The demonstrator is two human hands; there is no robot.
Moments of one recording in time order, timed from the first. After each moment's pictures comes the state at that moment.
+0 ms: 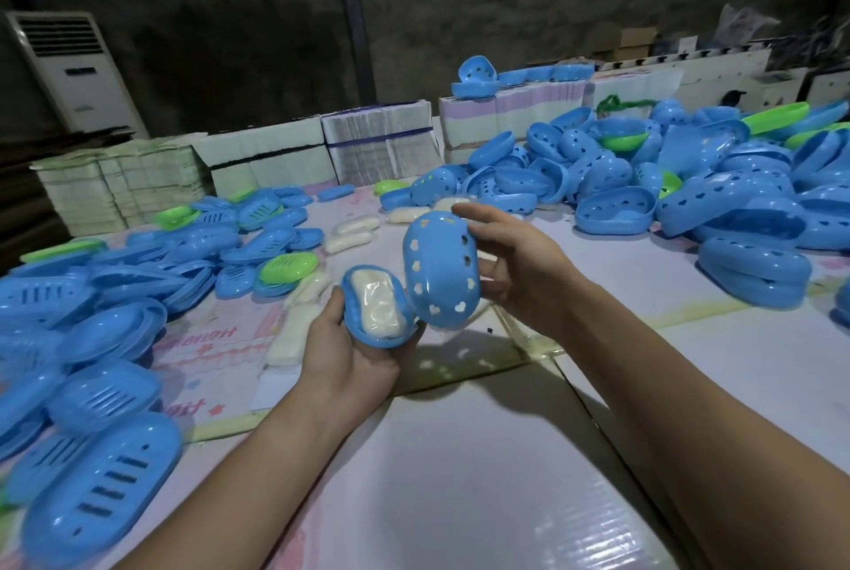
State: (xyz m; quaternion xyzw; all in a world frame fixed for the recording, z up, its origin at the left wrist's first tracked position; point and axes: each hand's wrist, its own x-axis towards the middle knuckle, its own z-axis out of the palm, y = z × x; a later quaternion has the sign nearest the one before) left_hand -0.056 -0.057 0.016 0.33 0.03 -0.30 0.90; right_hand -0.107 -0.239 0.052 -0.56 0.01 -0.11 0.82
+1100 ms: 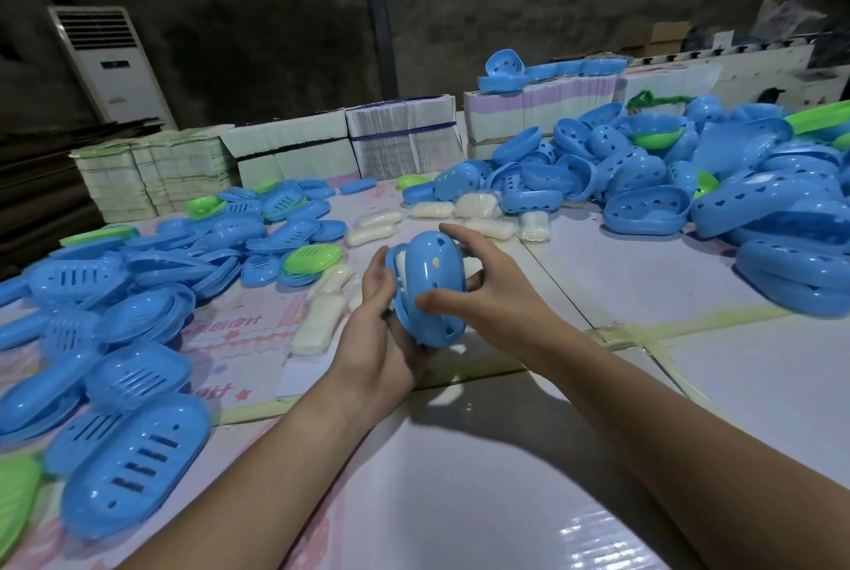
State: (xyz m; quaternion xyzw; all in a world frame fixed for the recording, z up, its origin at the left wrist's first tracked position) left_hand -0.053 -0.058 0.007 0.37 -0.10 -0.29 0.88; right_hand -0.097 -0.193 0.021 -0.78 -0.01 -0.22 0.59
